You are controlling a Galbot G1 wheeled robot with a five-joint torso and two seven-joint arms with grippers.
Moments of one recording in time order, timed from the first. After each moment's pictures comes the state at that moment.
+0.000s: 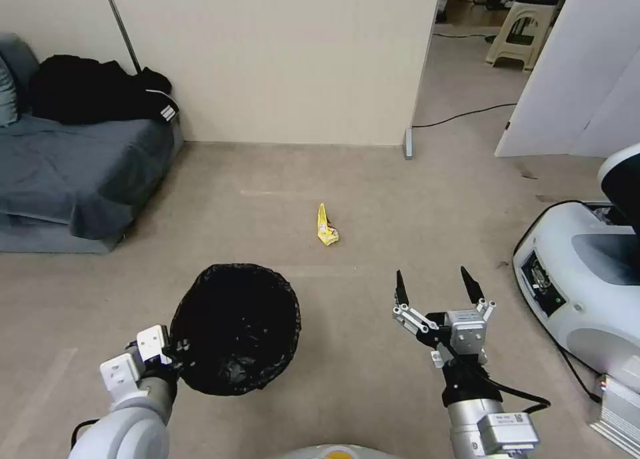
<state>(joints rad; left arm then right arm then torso) 1.76 -1.54 -0.72 -2.41 -0.53 0.74 -0.40 -1.95 1.61 0.33 2.42 -0.27 0.10 0.07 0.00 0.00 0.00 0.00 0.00</state>
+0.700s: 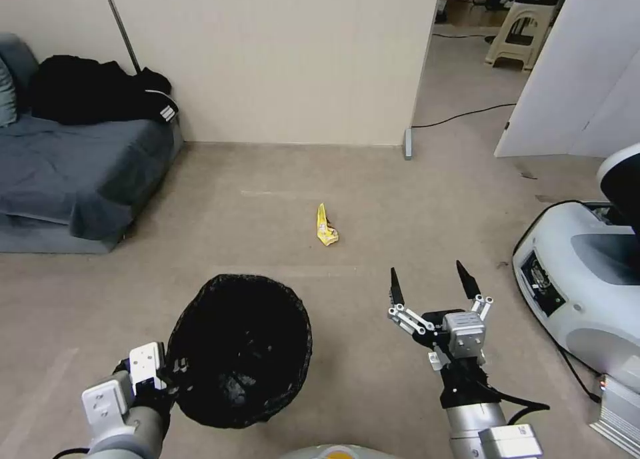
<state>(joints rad) 1.96 -1.50 -0.68 -2.51 -0.44 0.67 -0.38 -1.95 1.61 0.35 2.40 -0.25 0.21 0.00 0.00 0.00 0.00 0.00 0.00</state>
